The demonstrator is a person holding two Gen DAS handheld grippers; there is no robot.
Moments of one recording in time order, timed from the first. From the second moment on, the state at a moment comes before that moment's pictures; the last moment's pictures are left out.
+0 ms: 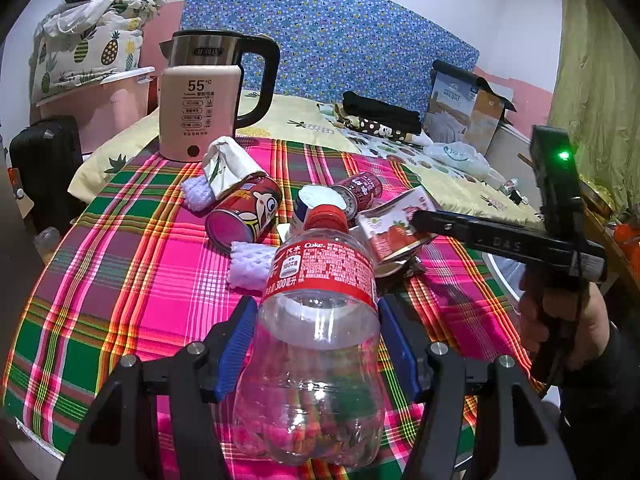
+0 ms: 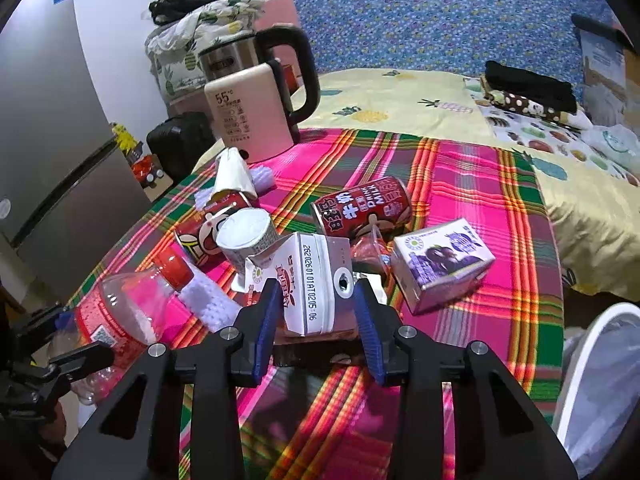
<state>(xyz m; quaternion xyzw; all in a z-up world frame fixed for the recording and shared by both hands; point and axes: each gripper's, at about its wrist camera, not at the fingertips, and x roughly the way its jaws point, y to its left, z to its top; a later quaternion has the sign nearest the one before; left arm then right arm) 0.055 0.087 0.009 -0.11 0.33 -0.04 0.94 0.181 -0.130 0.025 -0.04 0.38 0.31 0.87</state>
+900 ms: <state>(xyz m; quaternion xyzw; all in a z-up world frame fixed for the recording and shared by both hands) 0.085 -0.011 0.028 -0.05 0.33 -0.13 0.93 0.148 -0.245 0.020 0.07 0.38 0.21 0.90</state>
